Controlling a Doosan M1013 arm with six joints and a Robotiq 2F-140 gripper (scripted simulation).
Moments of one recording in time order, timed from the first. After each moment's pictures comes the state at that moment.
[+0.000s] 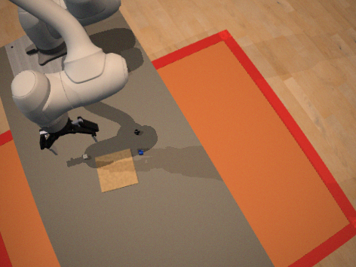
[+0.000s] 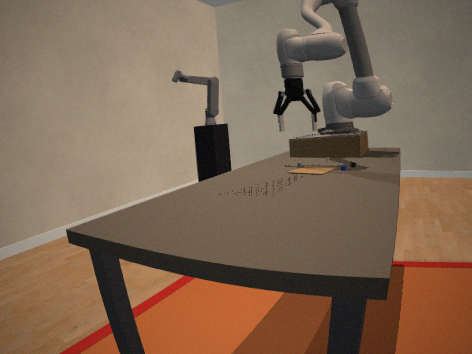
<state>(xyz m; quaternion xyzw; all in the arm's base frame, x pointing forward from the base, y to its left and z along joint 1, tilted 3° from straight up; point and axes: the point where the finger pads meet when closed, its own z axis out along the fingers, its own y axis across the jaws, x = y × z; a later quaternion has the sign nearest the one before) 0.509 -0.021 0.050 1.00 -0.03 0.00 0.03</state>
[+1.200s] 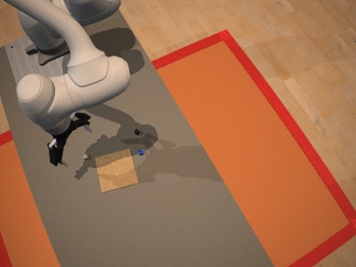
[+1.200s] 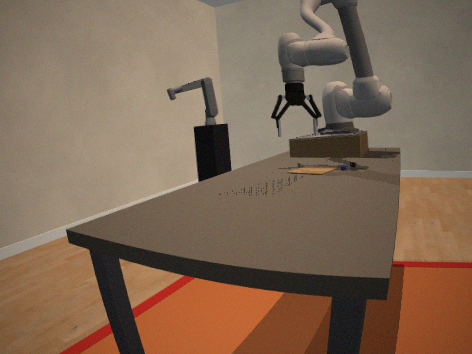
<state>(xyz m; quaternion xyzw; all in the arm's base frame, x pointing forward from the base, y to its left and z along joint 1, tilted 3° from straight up) 0.509 -0.024 0.031 0.94 0.33 -0.01 0.03</state>
